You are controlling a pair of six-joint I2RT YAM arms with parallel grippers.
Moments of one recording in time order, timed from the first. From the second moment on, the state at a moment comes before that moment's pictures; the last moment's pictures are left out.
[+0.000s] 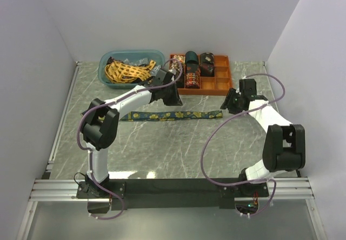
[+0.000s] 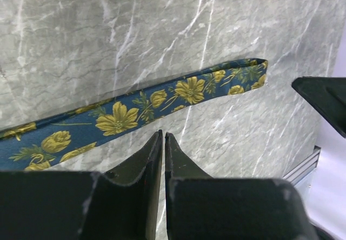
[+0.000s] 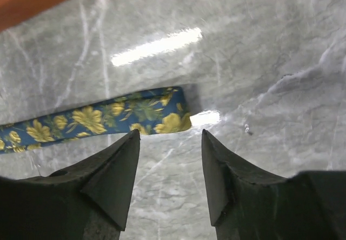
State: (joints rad) left arm -0.62 1.96 1.53 -0.38 0.21 -0.74; right arm 0.04 1.51 0.99 -0.41 -0.10 0.46
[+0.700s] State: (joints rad) left arm -0.50 1.96 1.36 -0.37 0.20 -0.67; right arm -0.05 1.72 0.96 -0.28 -0.40 0.28
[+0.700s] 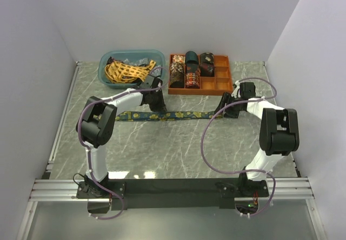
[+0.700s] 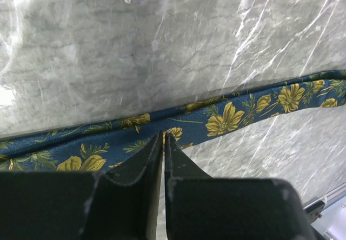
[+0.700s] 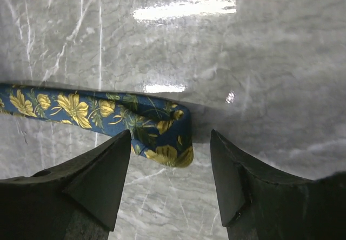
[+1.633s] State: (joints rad) left arm -0.50 2.01 1.35 -0.33 0.19 -0.67; right arm -0.01 1.80 1.04 -0.34 -0.51 0.22
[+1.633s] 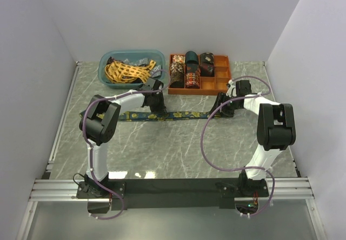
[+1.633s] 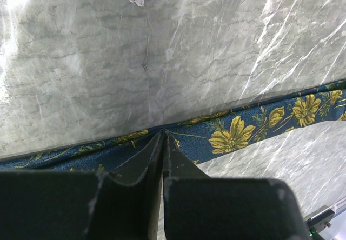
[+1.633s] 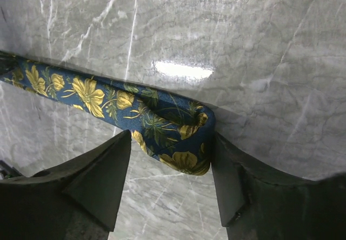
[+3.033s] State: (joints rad) left arm -0.51 2.01 1.33 -0.29 0.19 -0.68; right arm 0.30 1.83 1.36 -0.69 0.26 0.24
